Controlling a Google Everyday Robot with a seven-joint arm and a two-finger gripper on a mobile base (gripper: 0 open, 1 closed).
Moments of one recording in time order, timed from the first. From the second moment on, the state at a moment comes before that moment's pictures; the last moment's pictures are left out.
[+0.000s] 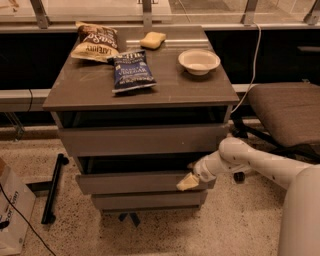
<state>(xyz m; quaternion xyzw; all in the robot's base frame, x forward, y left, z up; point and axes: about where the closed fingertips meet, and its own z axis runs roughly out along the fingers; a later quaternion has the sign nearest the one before) 0.604 -0.117 0.451 -0.47 0.82 0.25 0.22</state>
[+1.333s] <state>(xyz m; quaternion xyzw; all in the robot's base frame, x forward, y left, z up) 0.604 -0.111 0.453 -0.50 0.81 0.23 0.20</state>
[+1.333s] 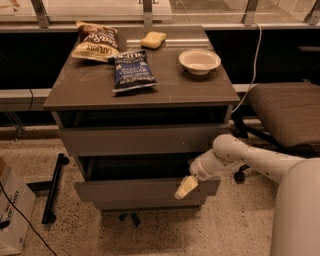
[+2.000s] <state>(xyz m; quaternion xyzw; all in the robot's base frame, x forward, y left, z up) 0.569 -0.132 0.417 -0.55 0.80 0.21 0.10</state>
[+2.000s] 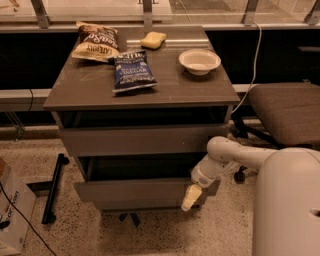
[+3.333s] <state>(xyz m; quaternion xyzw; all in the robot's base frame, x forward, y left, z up) 0.489 -0.143 0.413 -0.51 0.82 0.25 0.04</state>
